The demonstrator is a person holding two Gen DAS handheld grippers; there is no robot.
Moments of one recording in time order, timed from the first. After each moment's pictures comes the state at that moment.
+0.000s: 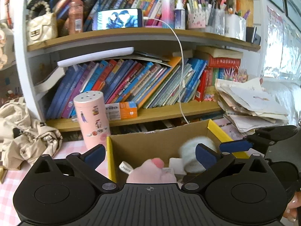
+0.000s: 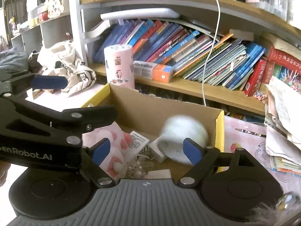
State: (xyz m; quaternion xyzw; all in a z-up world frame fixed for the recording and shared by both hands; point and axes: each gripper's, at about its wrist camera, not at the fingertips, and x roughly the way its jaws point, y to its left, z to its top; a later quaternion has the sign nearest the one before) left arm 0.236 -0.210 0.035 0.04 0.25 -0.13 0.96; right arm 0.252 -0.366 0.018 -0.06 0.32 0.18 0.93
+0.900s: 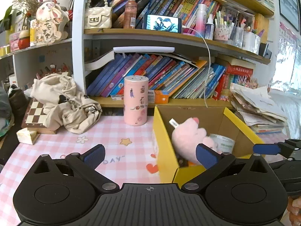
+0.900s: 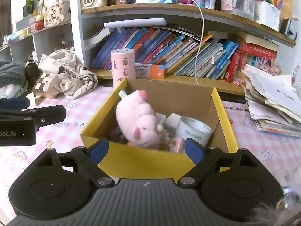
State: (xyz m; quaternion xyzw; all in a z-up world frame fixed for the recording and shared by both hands) left arm 0.130 -0.107 0.031 -0.01 0.25 -0.08 0.96; right arm 0.135 -0.309 0.020 -0.02 0.30 0.09 0.95
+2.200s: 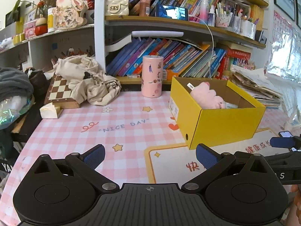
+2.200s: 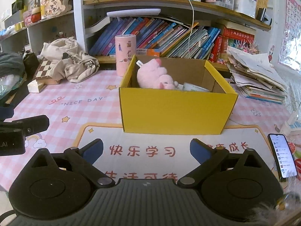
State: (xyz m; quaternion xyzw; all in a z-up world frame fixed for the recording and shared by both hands) left arm 0.049 -0.036 0.007 0.01 0.28 -0.09 0.96; right arm 0.037 -0.237 -0.001 -0.01 0.32 0.02 0.95
